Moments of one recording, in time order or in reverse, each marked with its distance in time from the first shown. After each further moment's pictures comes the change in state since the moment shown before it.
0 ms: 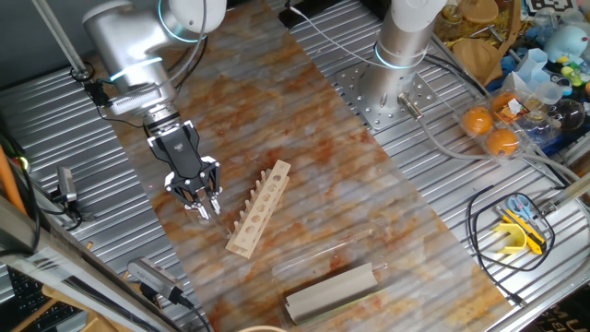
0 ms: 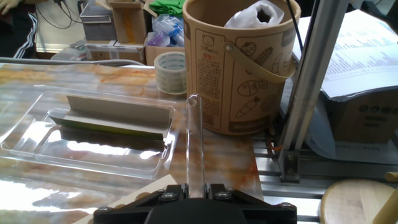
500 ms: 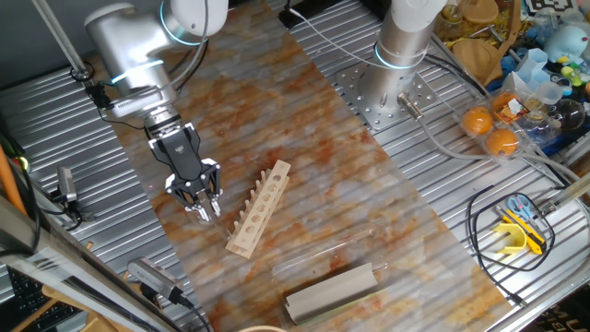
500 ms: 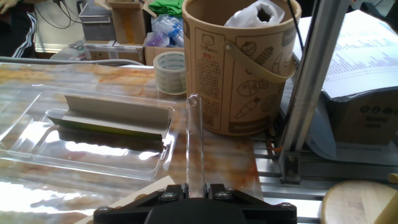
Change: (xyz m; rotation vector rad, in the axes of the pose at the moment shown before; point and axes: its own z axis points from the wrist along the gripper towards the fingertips) arm -0.001 -0.002 0.005 0.009 -0.001 0.005
